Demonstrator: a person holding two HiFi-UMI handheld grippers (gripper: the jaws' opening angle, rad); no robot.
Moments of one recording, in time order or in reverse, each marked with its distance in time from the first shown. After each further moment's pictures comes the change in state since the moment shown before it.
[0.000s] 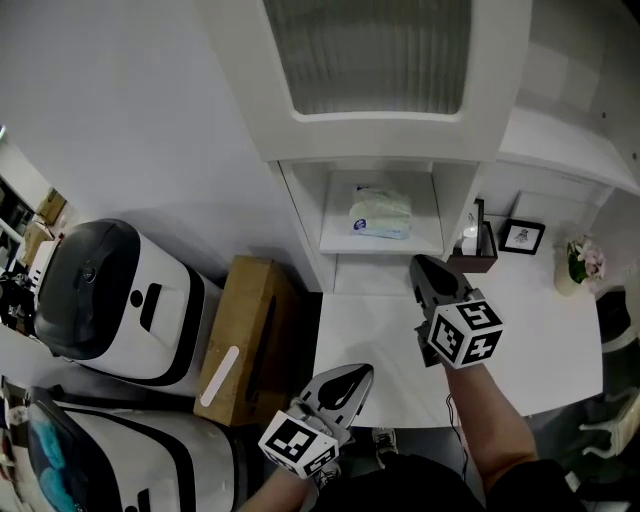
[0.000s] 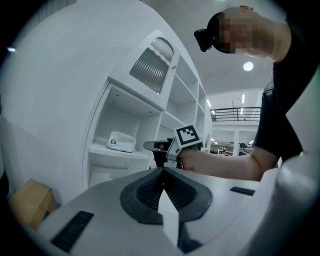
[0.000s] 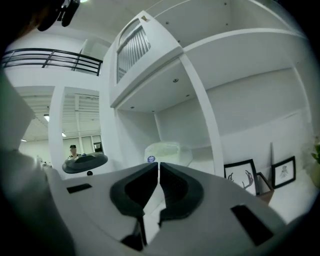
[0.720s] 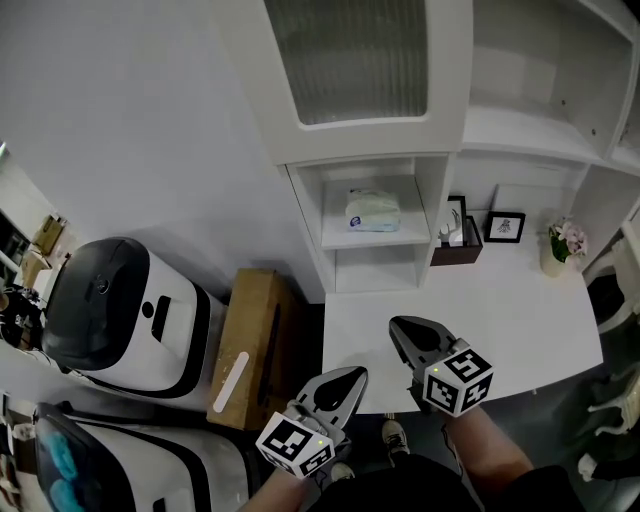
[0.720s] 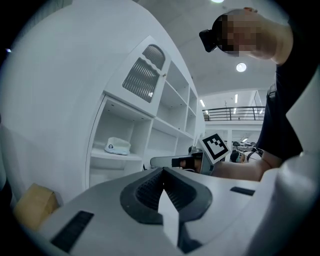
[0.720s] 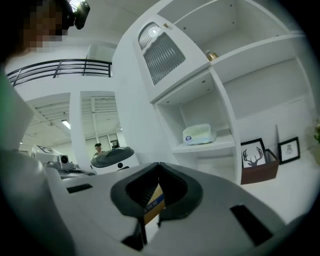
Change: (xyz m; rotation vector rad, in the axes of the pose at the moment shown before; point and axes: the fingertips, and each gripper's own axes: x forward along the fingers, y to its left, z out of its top) left arm -0.059 -0.029 0.010 0.038 0.001 -0.061; right arm -0.100 0.113 -0.049 0.036 0.072 0.173
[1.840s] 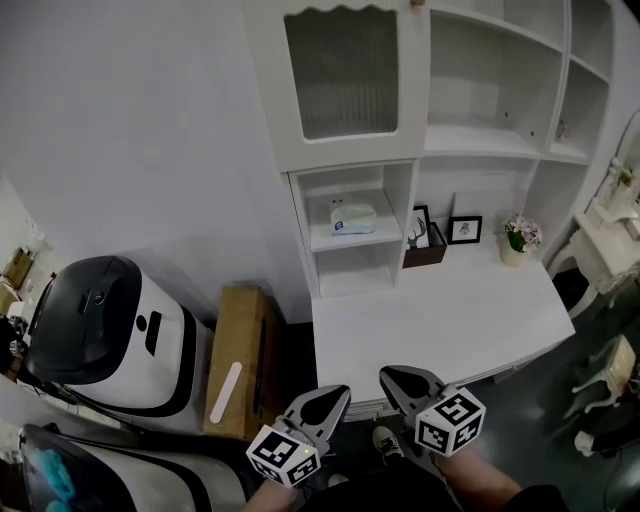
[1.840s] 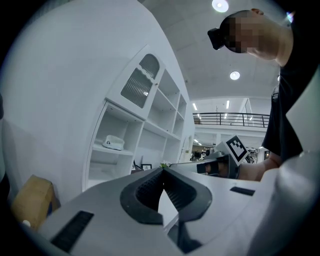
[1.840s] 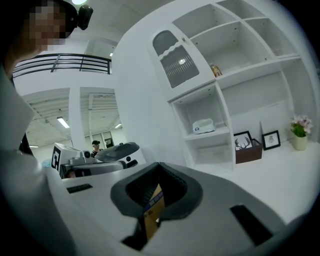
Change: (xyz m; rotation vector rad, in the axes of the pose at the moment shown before) left arm -0.098 -0.034 -0.018 -0.029 0.001 -0.115; right arm -0.086 0.122 -0.054 0.009 0.017 -0.086
